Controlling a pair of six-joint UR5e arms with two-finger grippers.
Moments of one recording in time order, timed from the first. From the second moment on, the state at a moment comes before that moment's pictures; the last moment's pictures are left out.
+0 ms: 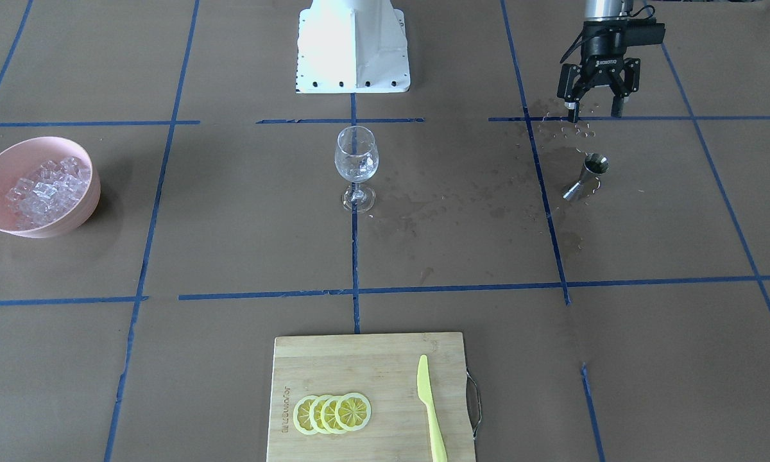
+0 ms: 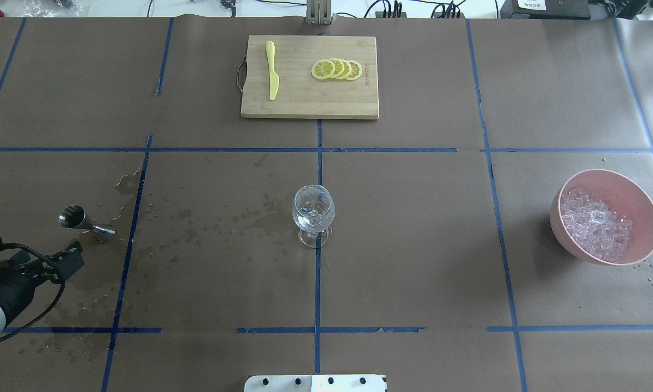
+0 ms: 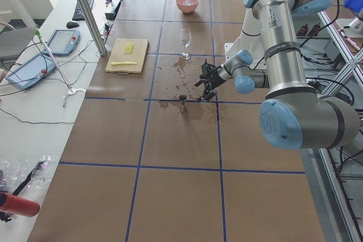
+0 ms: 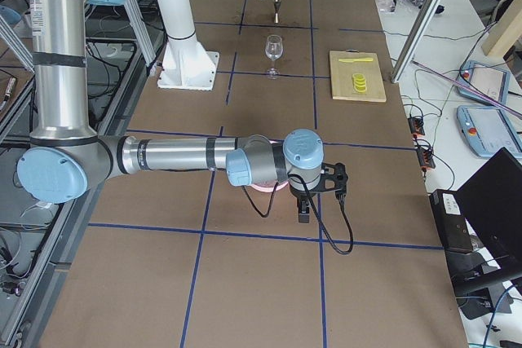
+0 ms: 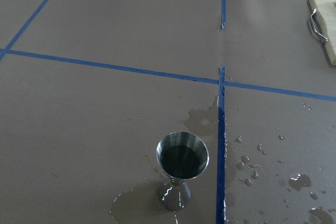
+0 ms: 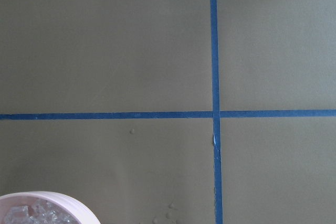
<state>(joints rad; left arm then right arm) -0.11 -1.12 -2.25 -2.10 -0.89 -1.67 1.56 -1.59 1.66 -1.42 2.43 0.20</state>
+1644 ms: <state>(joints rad) -0.11 -1.42 -1.81 -2.08 -0.47 -1.75 1.53 -1.58 1.66 -1.42 2.43 0.24</state>
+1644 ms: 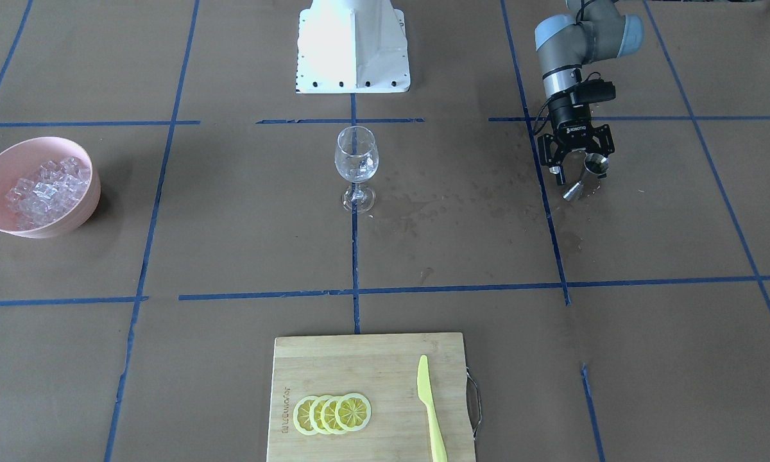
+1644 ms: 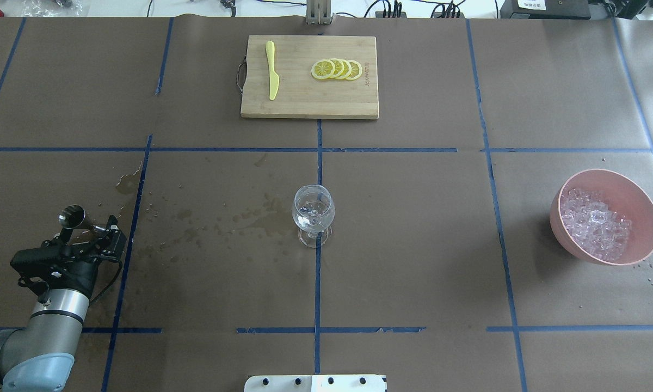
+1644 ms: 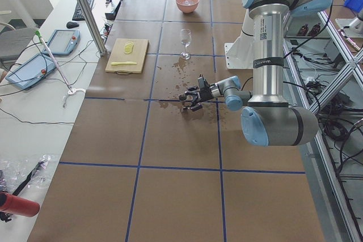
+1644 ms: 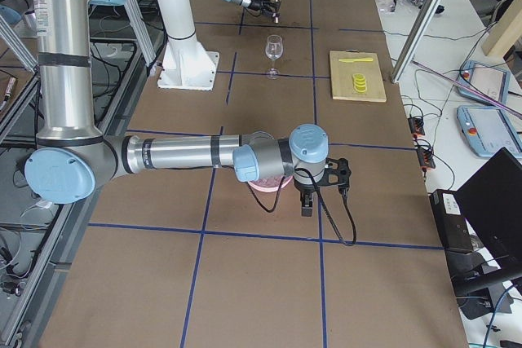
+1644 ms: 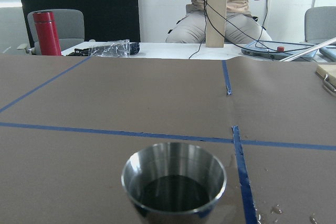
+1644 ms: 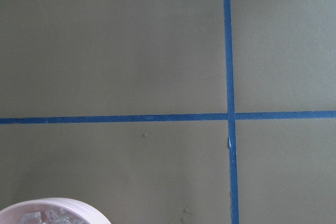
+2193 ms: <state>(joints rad) -0.11 -1.43 -1.78 -2.09 -0.47 -1.79 1.53 -1.58 1.66 -1.42 2.43 0.24</state>
